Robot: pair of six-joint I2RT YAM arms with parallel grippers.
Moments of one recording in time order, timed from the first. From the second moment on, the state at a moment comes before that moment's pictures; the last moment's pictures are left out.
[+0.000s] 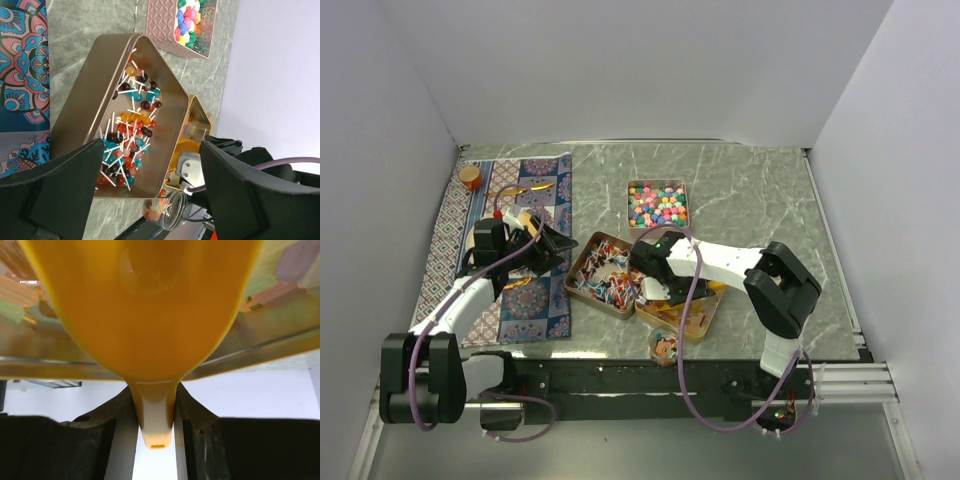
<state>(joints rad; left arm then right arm) -0.01 1.16 0.54 0.04 0.65 -0.87 0.89 1.80 1.22 -1.22 0.37 -0.75</state>
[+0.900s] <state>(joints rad) -0.01 1.27 0.65 -0.03 0.66 -0.80 0.69 1.35 0.87 -0.85 0.05 -0.96</state>
